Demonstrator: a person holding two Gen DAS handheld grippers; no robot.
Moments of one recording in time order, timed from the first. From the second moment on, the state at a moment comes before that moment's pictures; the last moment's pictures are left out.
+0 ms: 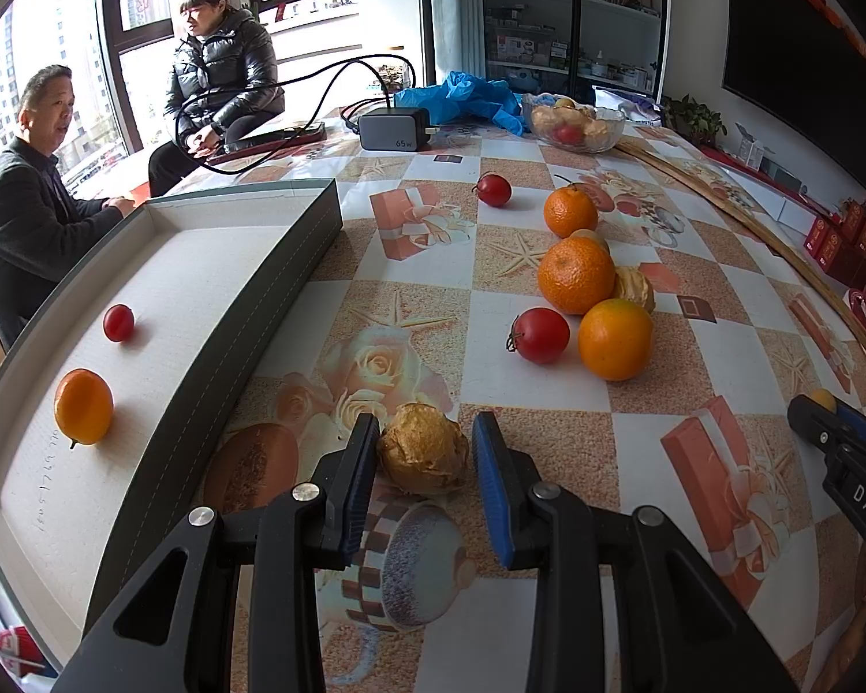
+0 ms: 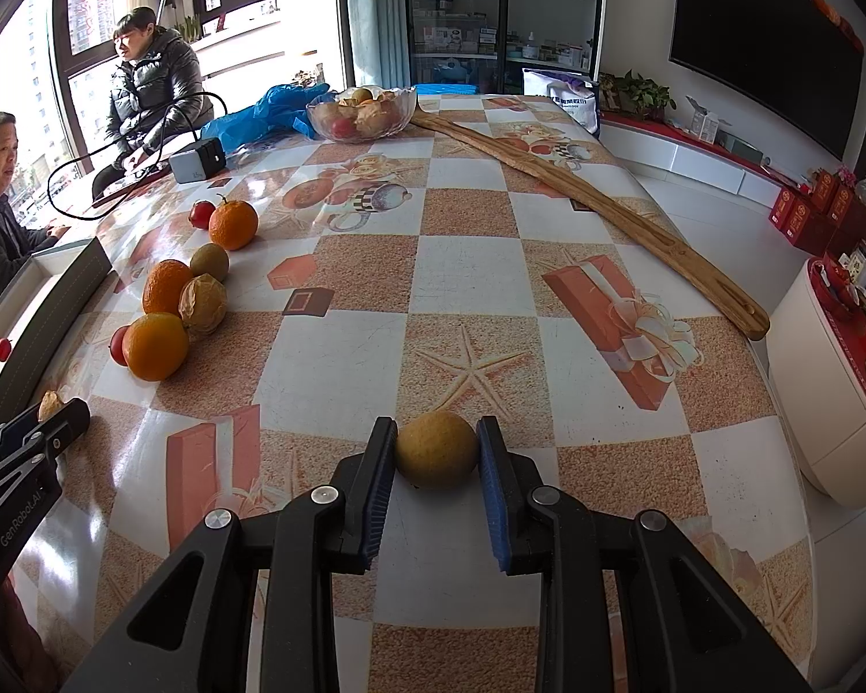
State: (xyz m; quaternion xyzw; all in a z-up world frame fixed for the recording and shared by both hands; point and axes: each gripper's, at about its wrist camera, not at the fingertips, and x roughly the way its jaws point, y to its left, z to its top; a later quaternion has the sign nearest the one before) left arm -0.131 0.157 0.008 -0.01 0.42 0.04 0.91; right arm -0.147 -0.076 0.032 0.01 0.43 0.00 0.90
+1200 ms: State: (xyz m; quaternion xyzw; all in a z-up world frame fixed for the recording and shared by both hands) left arm -0.165 0.223 0.072 -0.08 0.40 0.02 0.91; right arm -0.140 -0.069 0.073 0.09 0.48 0.13 0.86
